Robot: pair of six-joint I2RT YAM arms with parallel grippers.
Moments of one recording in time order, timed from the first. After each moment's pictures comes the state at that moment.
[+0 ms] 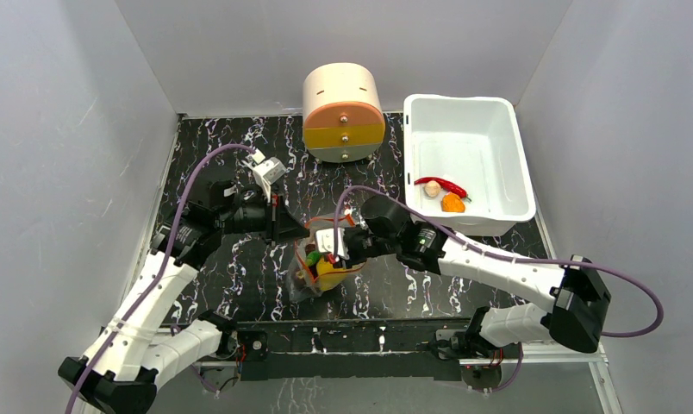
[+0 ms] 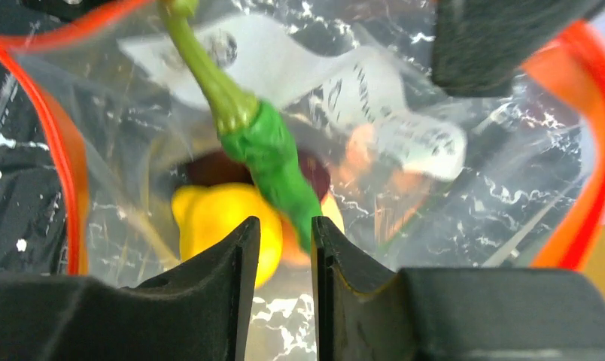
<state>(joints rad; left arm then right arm) -0.44 0.91 1.05 -0.69 0.75 -0.24 0.99 1.27 0.94 -0.15 -0.46 -0.71</state>
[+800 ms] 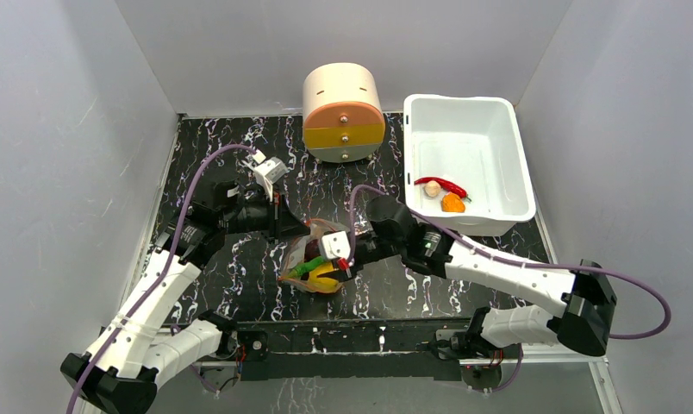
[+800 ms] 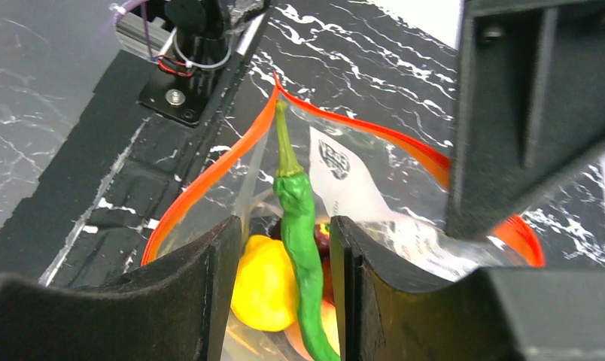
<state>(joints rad) -0.44 0.92 1.01 -0.65 0.70 -0.25 1.03 1.21 0.95 -0.11 -0.65 -0.65</state>
